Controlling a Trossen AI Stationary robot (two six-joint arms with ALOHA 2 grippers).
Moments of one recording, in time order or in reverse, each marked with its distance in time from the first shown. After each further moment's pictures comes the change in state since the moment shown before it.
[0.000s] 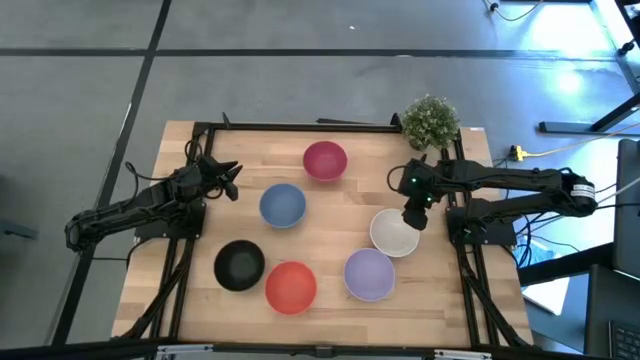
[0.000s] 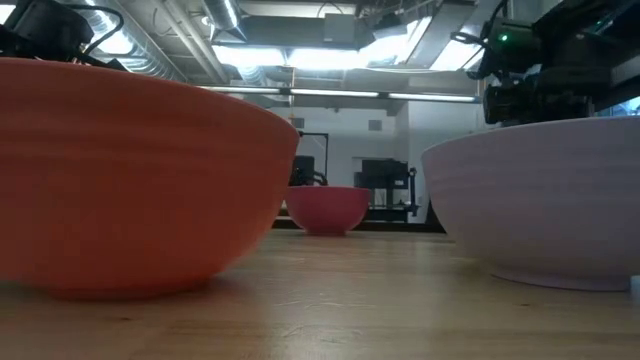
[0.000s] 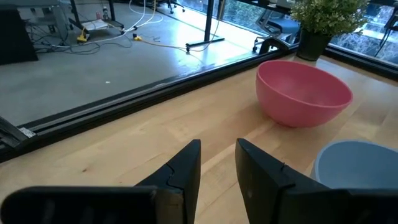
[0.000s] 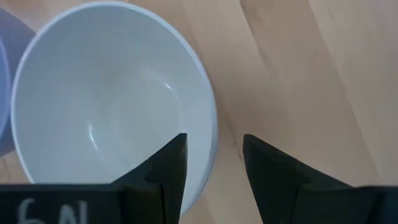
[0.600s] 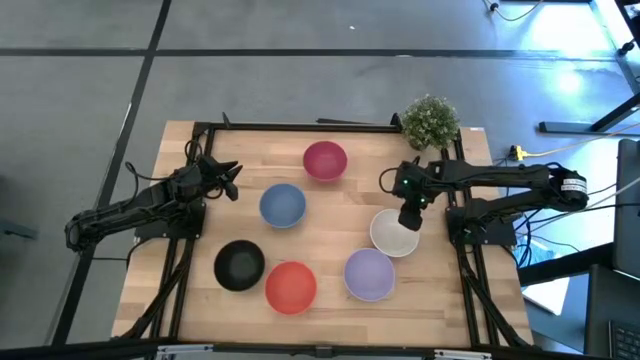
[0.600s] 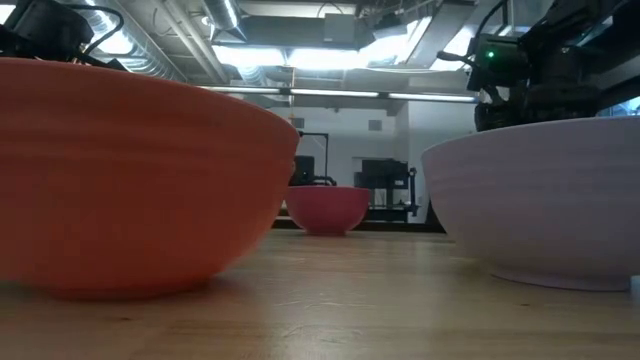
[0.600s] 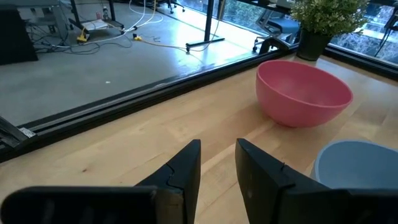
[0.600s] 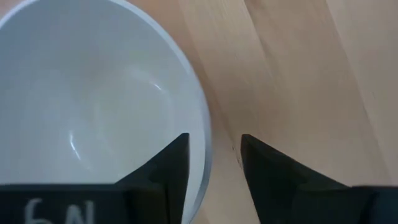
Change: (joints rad) left arm 0.000 0.000 0.000 0.000 0.000 0.000; right arm 0.000 0.108 -0.001 0.045 0.000 -0.005
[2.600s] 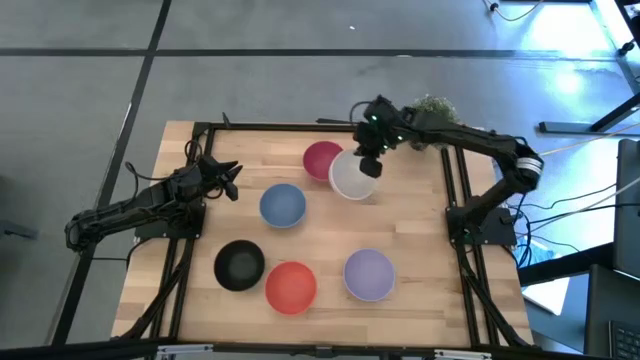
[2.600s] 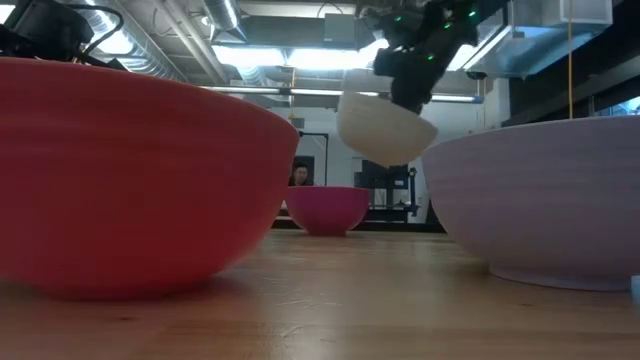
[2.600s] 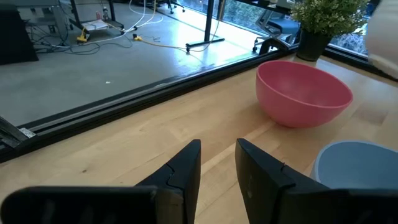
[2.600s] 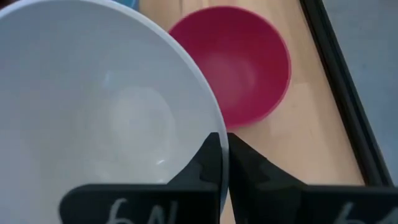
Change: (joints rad) left arm 0.000 0.000 0.001 0.000 0.000 0.000; right arm -0.222 0.422 0.693 0.063 0.022 -0.442
